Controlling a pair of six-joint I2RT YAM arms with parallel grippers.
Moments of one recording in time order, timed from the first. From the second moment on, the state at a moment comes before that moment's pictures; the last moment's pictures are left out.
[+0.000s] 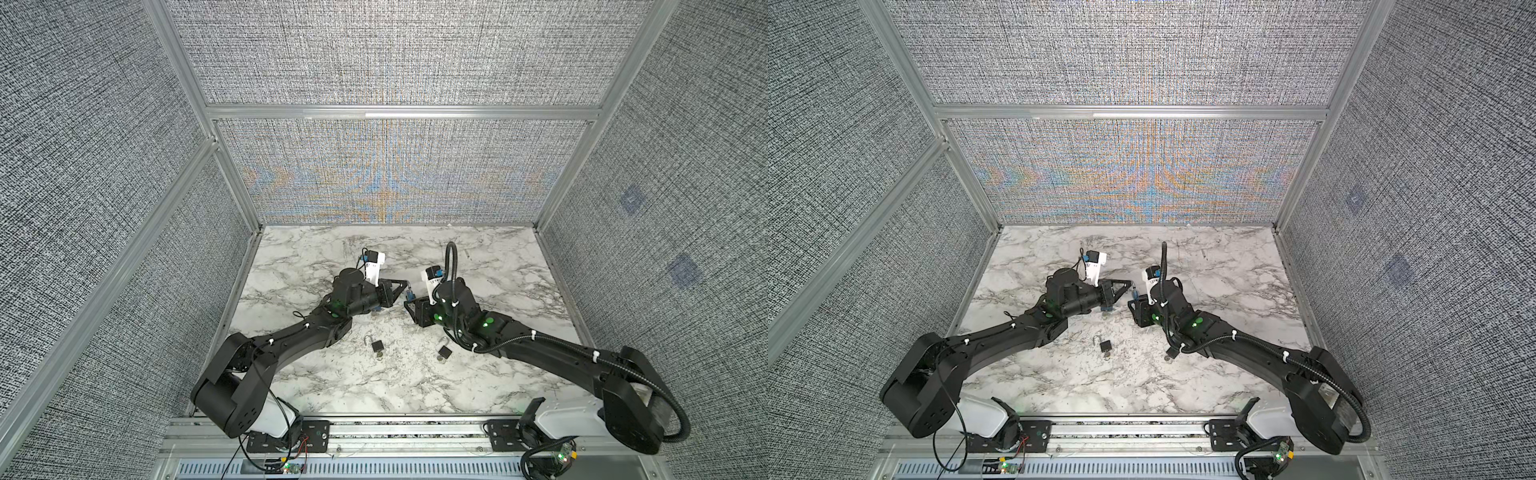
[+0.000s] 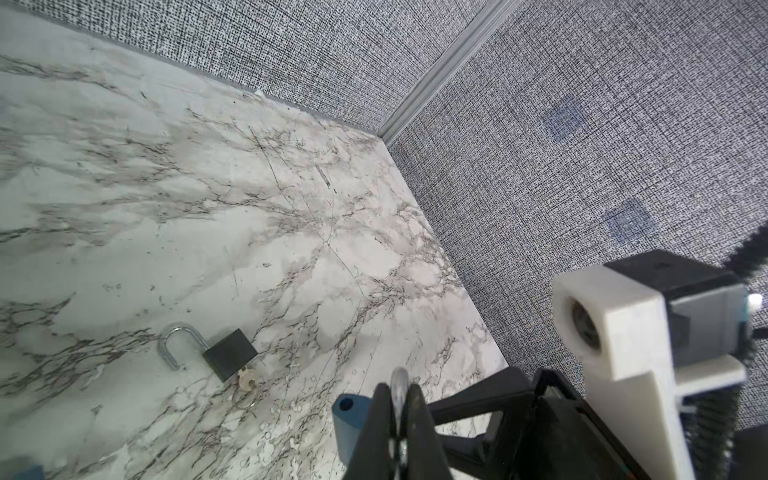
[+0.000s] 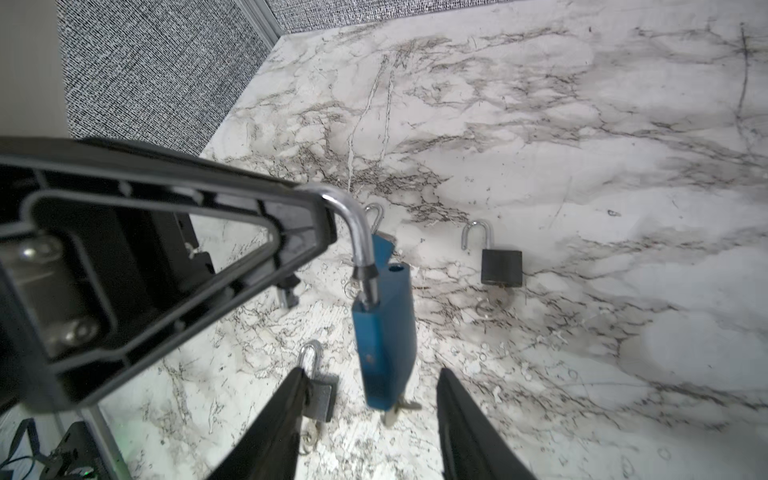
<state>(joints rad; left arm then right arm) -0.63 1.46 0.75 0.47 0.42 -0.70 0.80 1.37 0.84 -0.01 0.05 0.49</state>
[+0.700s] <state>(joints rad) -0.63 1.41 0.76 0.42 0.38 -0.70 0.81 1.40 0.85 0.05 0.11 0.43</state>
